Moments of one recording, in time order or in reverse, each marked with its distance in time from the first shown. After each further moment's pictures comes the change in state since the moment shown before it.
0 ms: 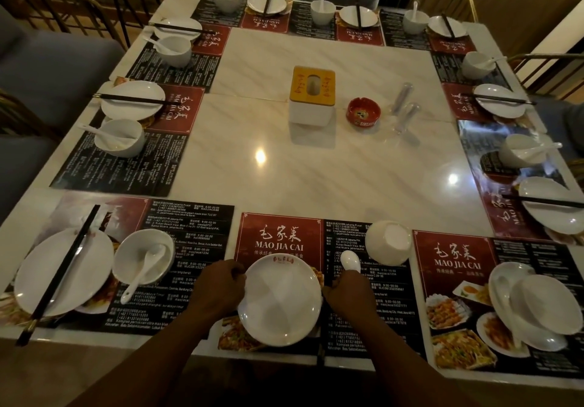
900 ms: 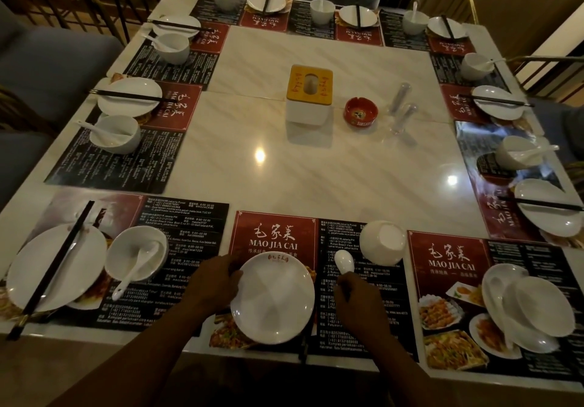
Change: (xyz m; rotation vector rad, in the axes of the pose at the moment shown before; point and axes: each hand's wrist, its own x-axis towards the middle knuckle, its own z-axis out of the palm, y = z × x) left_hand 0.006 0.000 0.001 0.061 -0.055 0.094; right_hand -0.022 0.033 -0.014 0.075 0.106 -0.199
